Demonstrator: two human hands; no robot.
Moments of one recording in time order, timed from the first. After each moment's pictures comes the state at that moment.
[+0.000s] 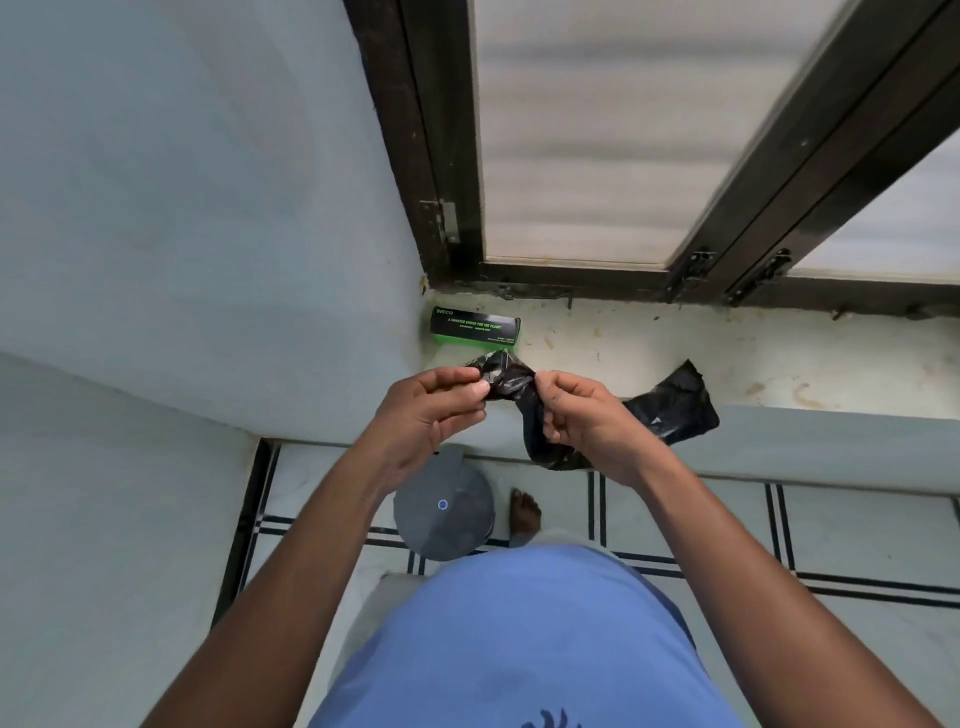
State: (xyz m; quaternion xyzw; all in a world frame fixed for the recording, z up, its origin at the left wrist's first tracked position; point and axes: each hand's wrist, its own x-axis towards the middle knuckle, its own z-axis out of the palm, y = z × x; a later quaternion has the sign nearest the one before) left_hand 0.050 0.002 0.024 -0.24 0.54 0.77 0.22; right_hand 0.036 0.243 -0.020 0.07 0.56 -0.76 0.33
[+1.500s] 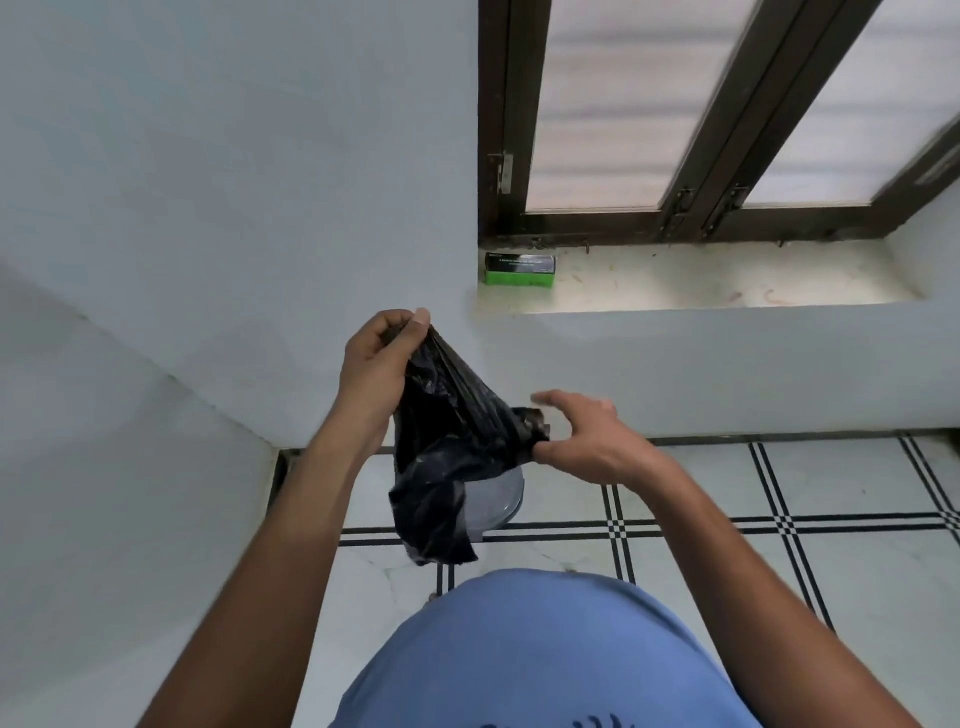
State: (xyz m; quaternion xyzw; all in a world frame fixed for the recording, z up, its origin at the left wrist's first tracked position) left_hand 0.231 -0.157 0.089 -0.14 0.67 0.72 0.06; right_hand 0.284 0.098 0.062 0.04 0.89 -0.35 0.28
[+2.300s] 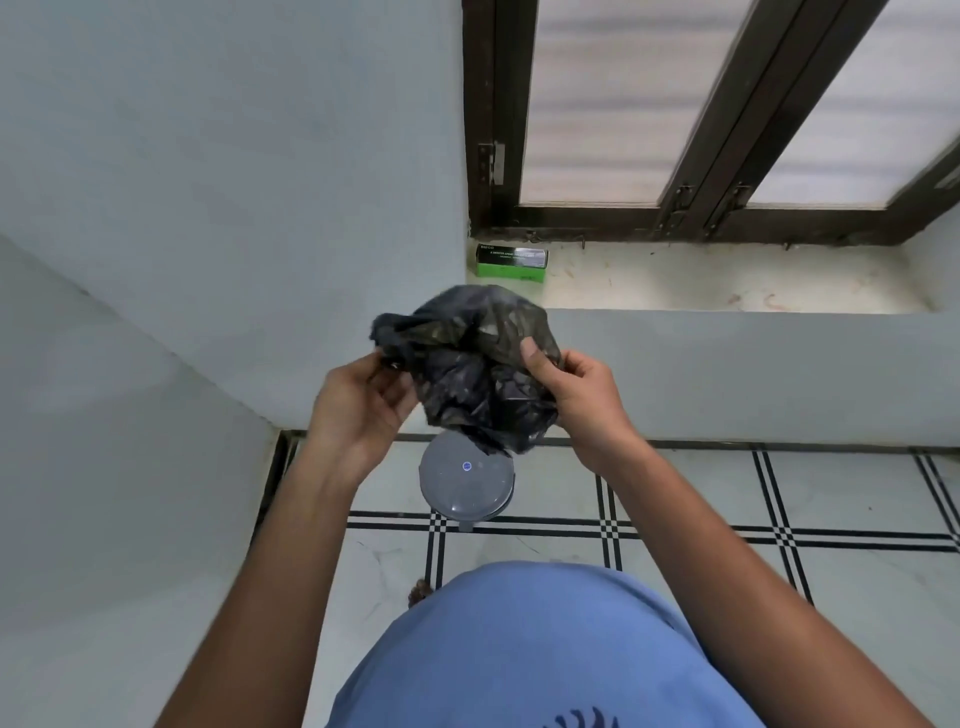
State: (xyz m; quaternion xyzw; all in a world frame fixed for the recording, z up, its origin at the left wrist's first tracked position) left_hand 0.265 -0.128 0.071 -0.27 0.46 0.84 0.11; right_hand 0.255 0.119 0.045 0.20 0.63 -0.74 0.13
